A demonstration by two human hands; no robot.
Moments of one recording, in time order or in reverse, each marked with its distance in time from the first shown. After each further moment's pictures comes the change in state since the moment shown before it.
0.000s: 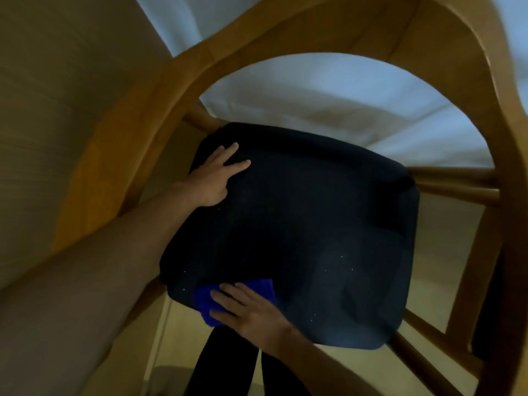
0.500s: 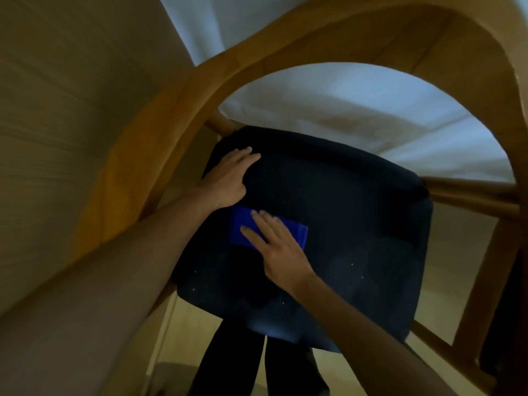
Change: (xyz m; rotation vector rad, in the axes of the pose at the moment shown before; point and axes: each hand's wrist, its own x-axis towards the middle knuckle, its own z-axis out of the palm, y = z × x) left_hand -0.003 0.004 -0.003 -0.225 0.133 -0.007; right_hand 0.043 0.080 -0.048 0.094 0.212 0.403
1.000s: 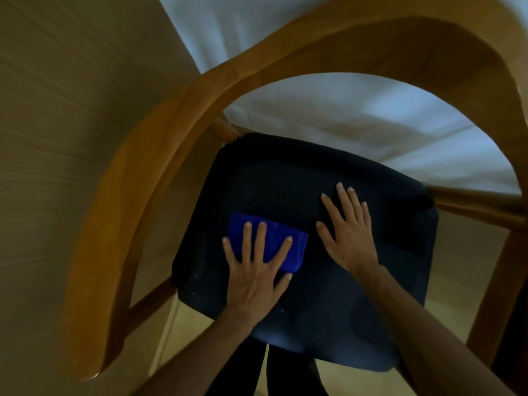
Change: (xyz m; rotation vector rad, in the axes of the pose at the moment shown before) left_hand -0.110 0.036 0.139 0.464 0.163 -0.026; right_hand -0.024 0.098 -0.052 -0.121 0.020 0.441
